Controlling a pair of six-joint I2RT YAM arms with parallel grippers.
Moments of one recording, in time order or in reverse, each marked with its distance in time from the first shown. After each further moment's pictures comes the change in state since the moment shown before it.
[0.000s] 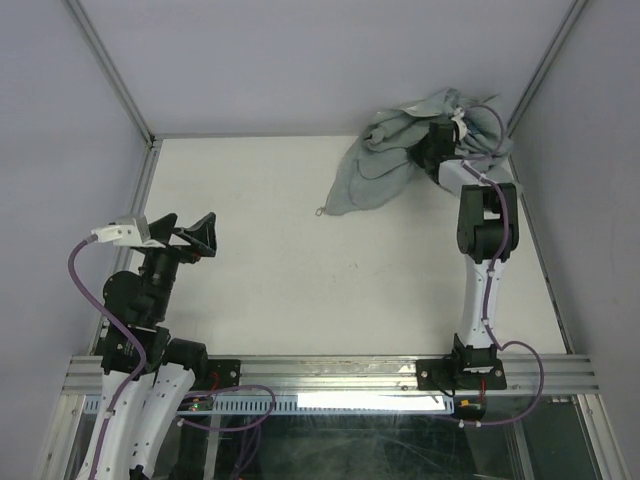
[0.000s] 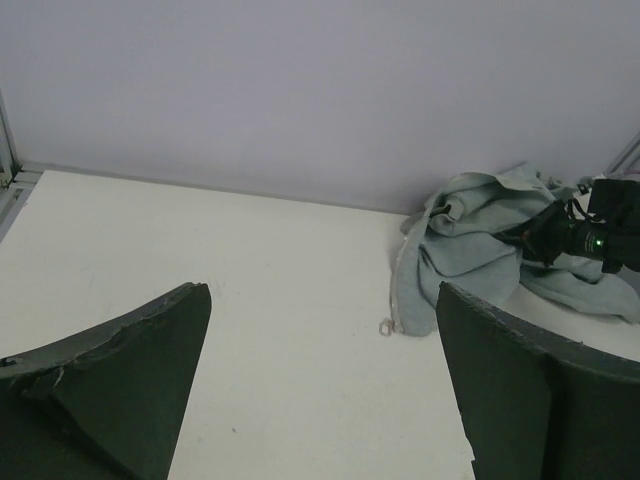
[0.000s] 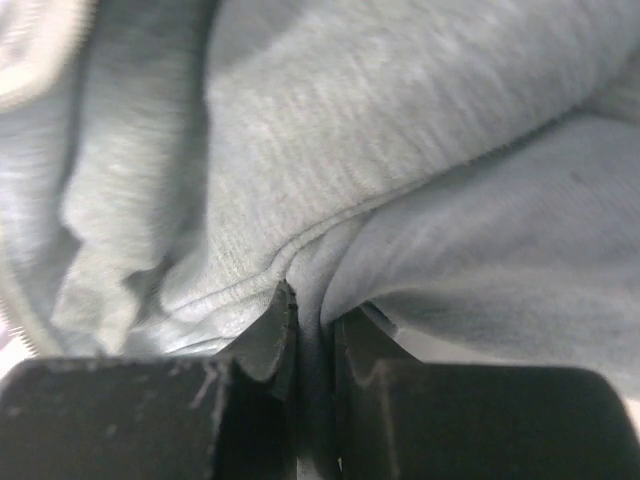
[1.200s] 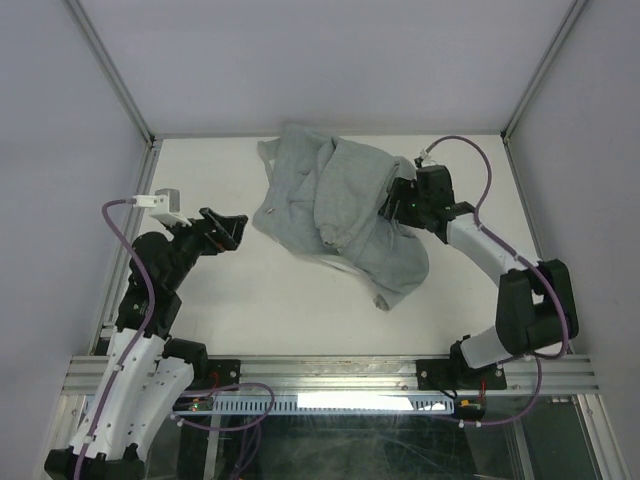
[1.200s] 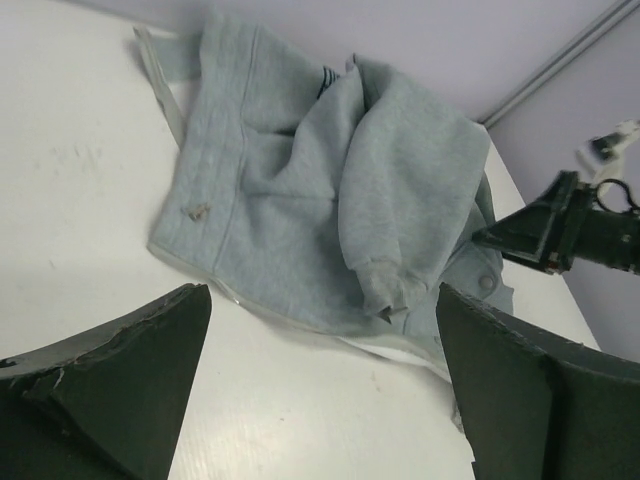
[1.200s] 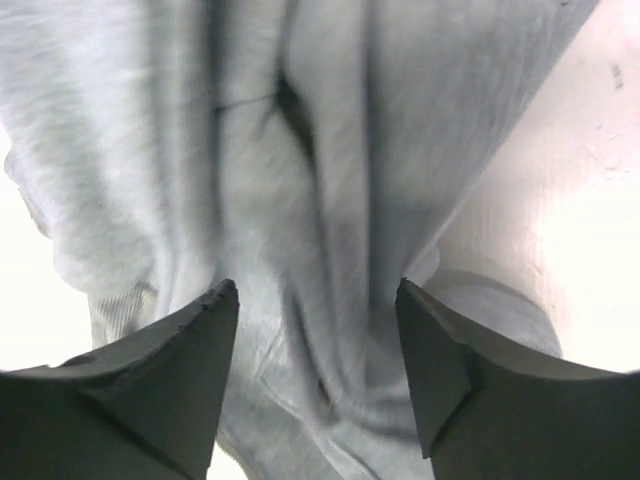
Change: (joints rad) left arm -0.001 0.223 0.000 -0.012 0.201 -0.196; right arm 0.257 -0.753 -0.697 -0.248 -0.193 -0.241
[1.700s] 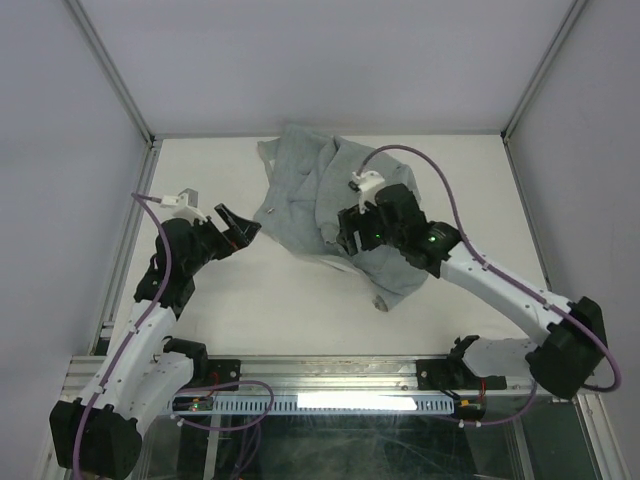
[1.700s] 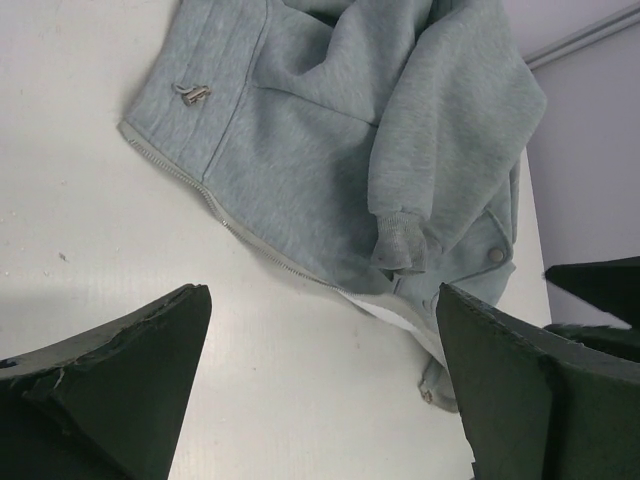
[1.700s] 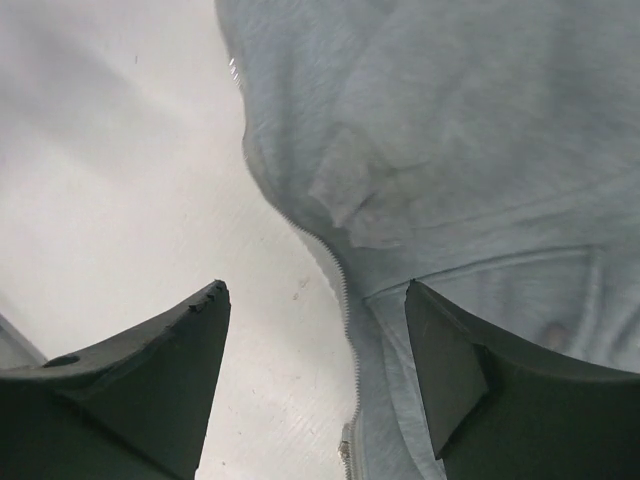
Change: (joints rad) left arm 0.000 0.248 -0.062 0.027 0.067 -0.206; right arm 0.417 -0.330 0.010 -0.139 0.095 -0.349
